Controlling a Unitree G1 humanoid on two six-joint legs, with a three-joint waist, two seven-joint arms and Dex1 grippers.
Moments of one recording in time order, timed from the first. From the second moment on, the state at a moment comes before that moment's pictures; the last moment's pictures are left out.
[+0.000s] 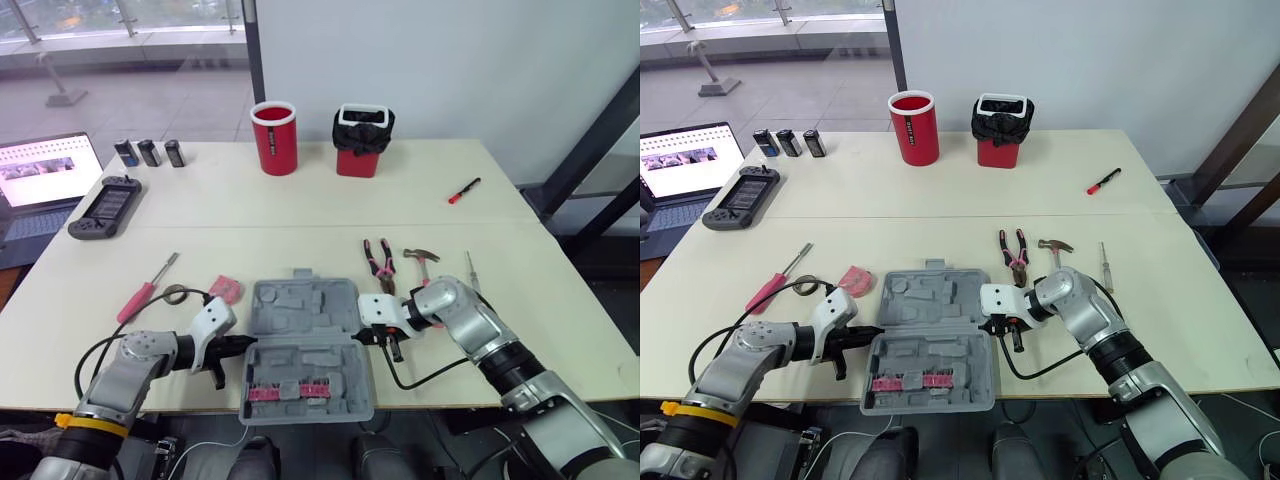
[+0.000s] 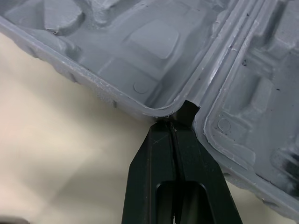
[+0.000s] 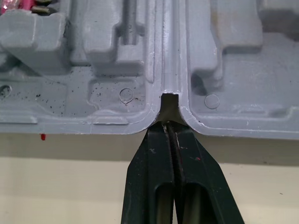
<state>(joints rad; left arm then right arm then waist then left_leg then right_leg) -0.15 0.64 -0.10 0.06 -0.19 0.37 -1.01 -0.59 -0.53 0.42 0.30 -0.19 0.17 1.32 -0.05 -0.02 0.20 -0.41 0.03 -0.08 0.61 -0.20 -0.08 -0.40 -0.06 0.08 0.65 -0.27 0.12</state>
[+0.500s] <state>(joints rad) -0.09 0.66 -0.09 -0.04 -0.20 0.44 -1.00 -0.53 -0.57 0.44 0.17 -0.19 0.26 1.35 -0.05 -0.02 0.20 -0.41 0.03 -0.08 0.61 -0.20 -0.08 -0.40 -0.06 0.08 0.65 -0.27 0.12</state>
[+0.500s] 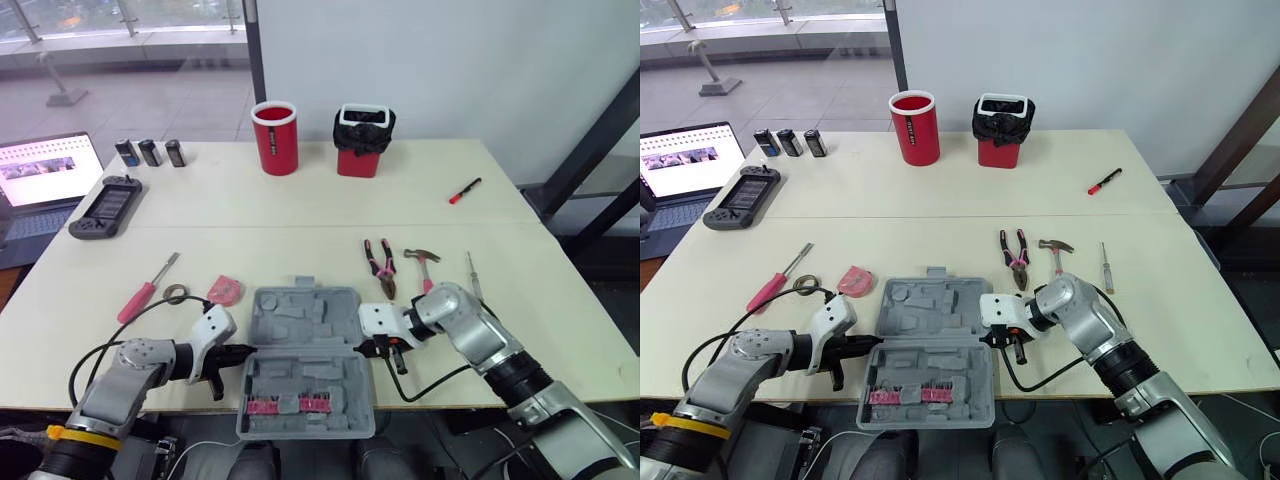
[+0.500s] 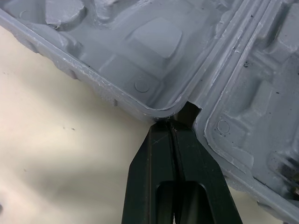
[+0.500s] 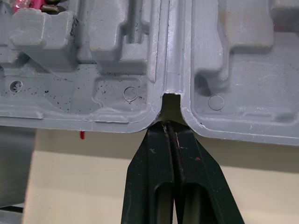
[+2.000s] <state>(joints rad) 0.46 0.60 0.80 0.08 -0.45 0.15 -0.82 -0.39 -0.85 -0.18 0.62 0.22 0.21 1.25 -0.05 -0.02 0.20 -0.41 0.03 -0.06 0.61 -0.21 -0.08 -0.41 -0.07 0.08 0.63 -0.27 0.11</state>
